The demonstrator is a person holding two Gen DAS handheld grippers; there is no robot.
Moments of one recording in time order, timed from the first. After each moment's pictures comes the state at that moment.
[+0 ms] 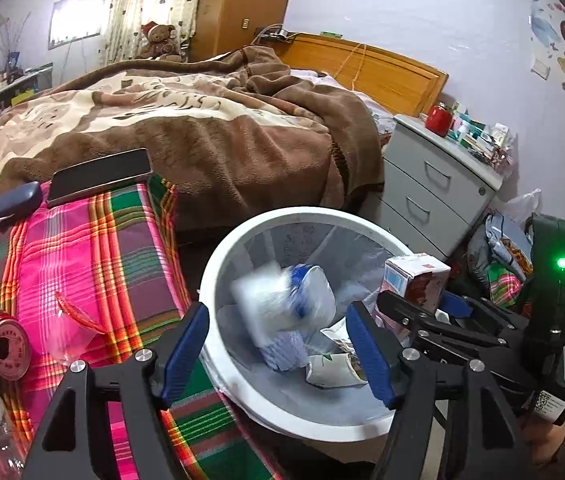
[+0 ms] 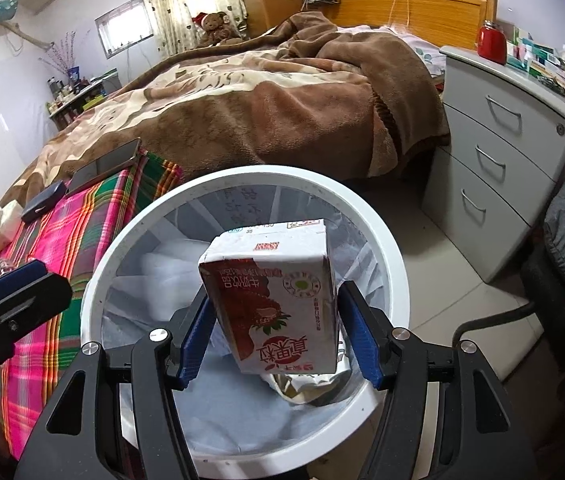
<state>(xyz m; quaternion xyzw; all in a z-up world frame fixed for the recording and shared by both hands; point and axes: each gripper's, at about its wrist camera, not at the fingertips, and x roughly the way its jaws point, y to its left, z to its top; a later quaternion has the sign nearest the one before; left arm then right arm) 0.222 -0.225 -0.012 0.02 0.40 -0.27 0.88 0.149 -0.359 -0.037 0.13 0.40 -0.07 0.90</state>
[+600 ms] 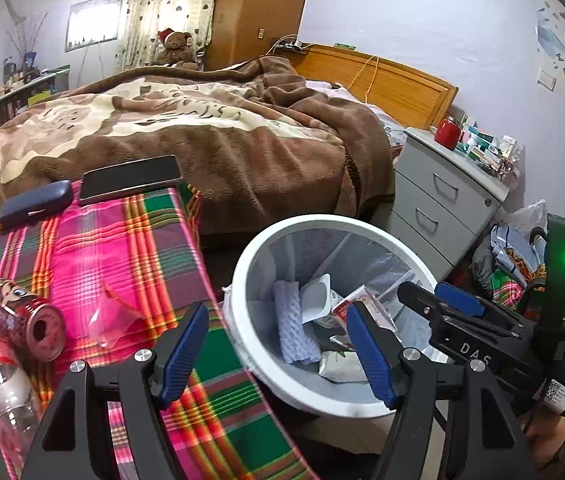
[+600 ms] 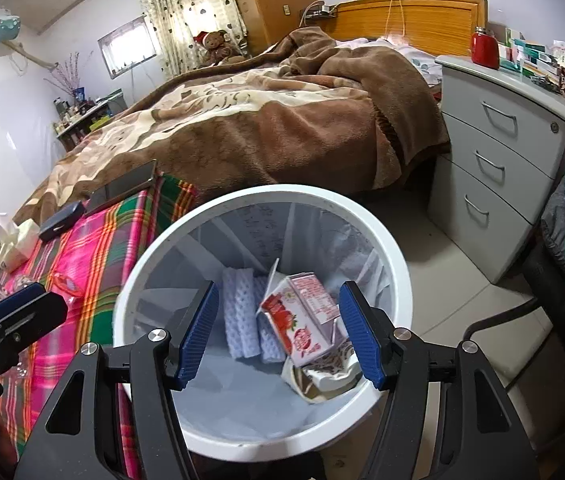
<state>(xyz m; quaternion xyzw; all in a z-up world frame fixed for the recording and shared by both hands) 0.205 -0.196 0.004 0.01 0.38 -0.25 0.89 0.139 -0.349 -0.021 0.15 0.37 -0.07 0.91</state>
